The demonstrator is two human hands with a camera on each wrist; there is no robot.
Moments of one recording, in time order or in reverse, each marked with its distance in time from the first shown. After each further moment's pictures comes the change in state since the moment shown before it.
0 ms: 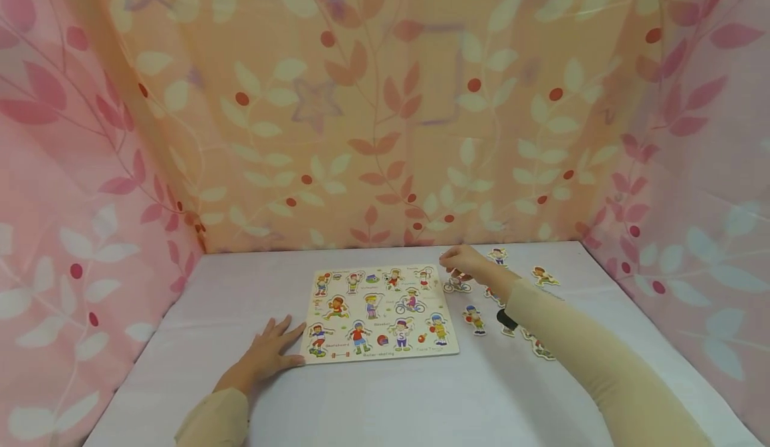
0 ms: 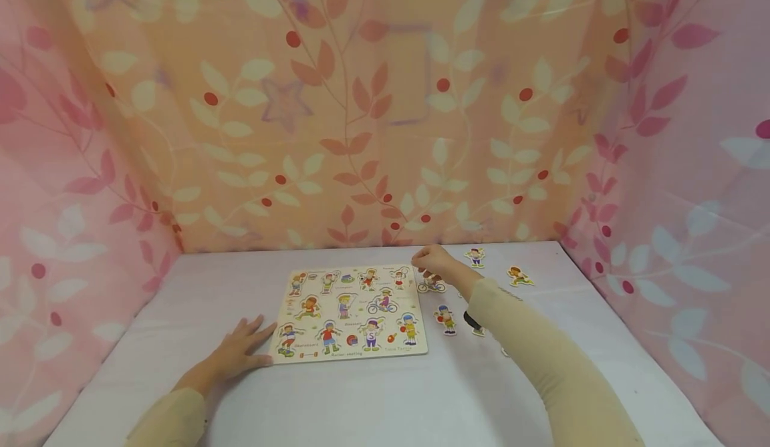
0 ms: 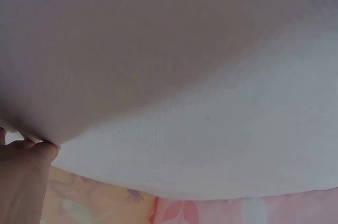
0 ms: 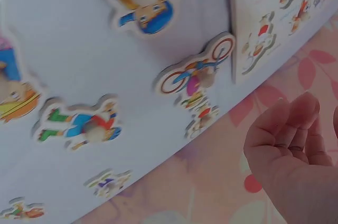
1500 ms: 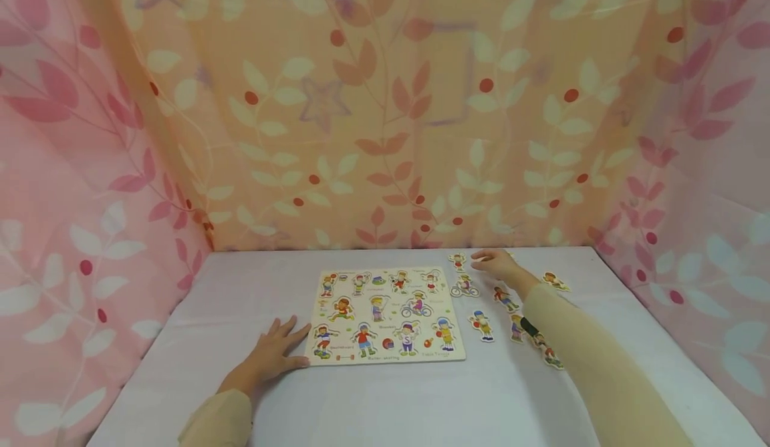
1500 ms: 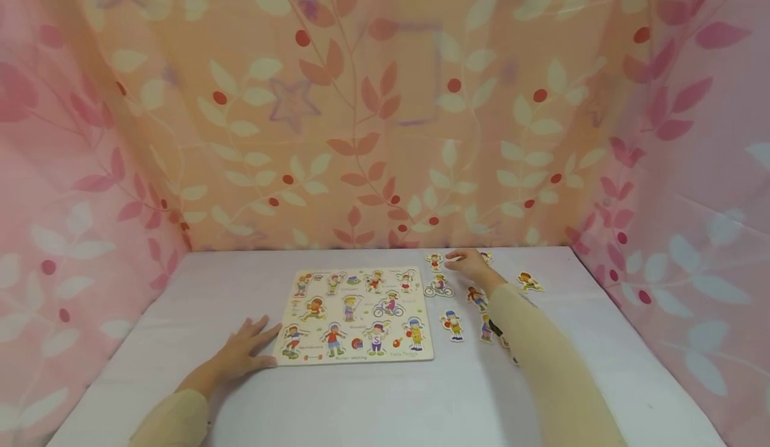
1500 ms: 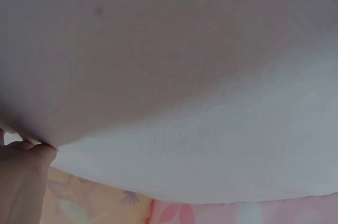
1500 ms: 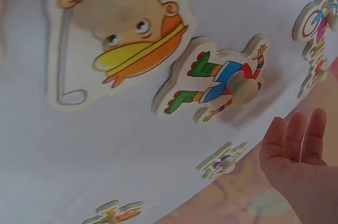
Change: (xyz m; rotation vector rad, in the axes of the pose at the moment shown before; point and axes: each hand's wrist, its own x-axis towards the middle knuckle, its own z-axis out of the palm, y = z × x) left_hand -0.003 0.003 -0.002 -0.022 0.012 0.010; right_hand 0.017 0.055 -0.036 -0.015 0.125 -0.075
